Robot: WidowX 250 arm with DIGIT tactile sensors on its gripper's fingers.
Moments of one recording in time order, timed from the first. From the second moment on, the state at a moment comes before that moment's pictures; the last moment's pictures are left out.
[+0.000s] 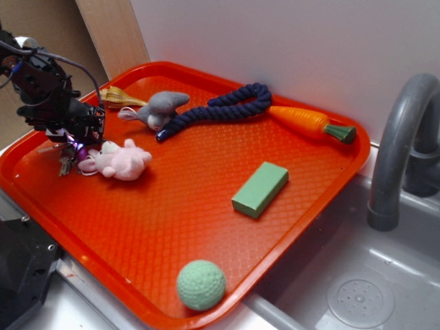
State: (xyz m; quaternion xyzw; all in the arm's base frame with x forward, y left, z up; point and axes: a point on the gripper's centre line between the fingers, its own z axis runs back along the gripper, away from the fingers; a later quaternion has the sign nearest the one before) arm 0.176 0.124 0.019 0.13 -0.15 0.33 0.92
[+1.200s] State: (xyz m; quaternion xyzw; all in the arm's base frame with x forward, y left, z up) arm 0.180 0.021 0.217 -0.06 -0.08 0.03 1.00
